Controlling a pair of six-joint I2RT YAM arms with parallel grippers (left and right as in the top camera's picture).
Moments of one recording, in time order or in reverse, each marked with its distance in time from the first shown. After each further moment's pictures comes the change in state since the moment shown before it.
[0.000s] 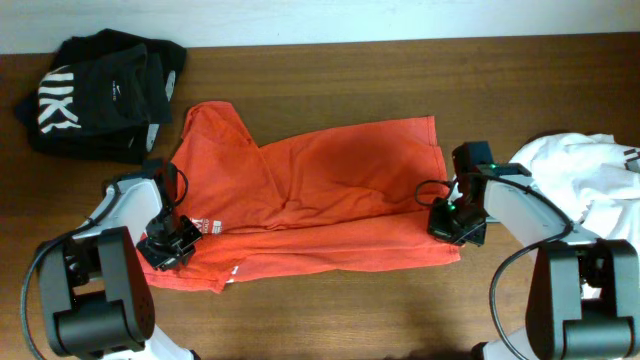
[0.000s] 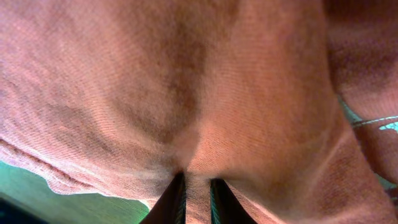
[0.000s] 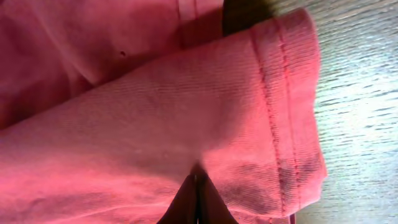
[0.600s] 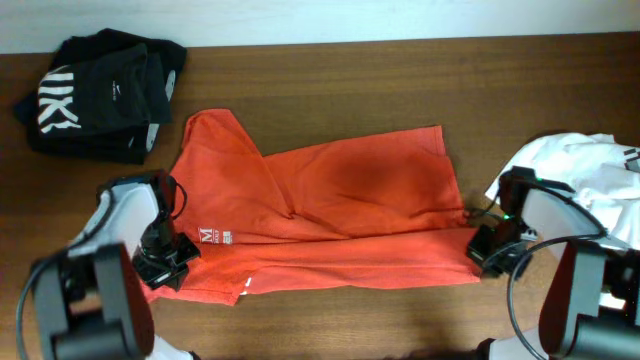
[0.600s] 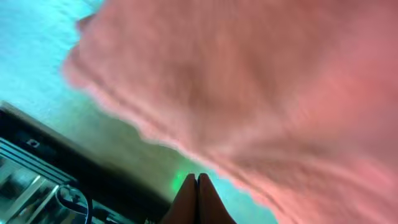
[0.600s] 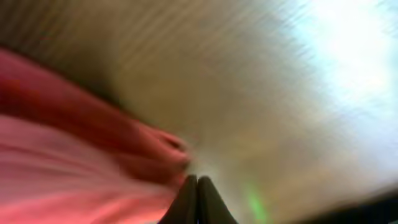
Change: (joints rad) left arm 0.007 -0.090 -0.021 -0.218 0.003 0.037; right arm -0.277 -0.015 -0.082 -0.190 0.152 0.132
